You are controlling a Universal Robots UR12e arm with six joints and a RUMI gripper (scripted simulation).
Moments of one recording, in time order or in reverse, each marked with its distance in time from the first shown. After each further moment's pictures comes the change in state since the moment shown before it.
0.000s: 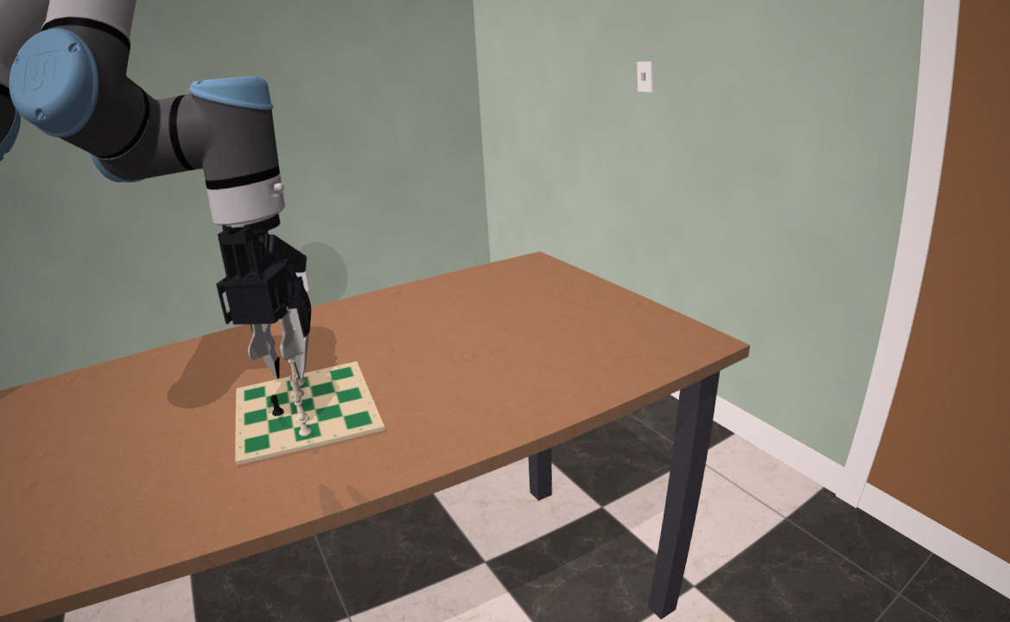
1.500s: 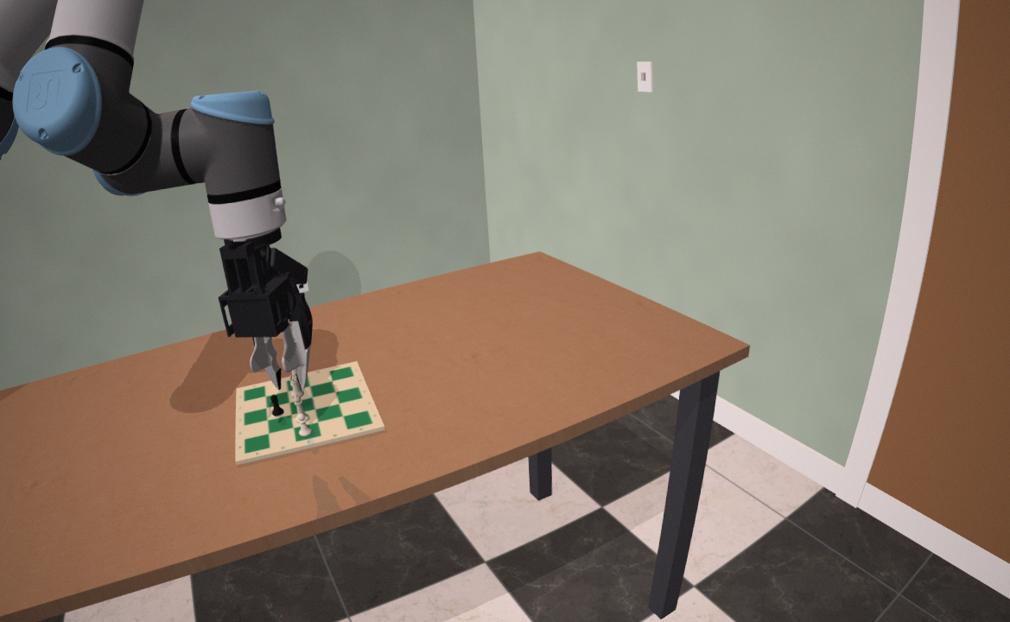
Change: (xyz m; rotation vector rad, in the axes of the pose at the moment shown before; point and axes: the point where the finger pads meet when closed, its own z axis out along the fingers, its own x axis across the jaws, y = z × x) arm -0.002 0.001 0.017 -0.001 -0.003 0.002
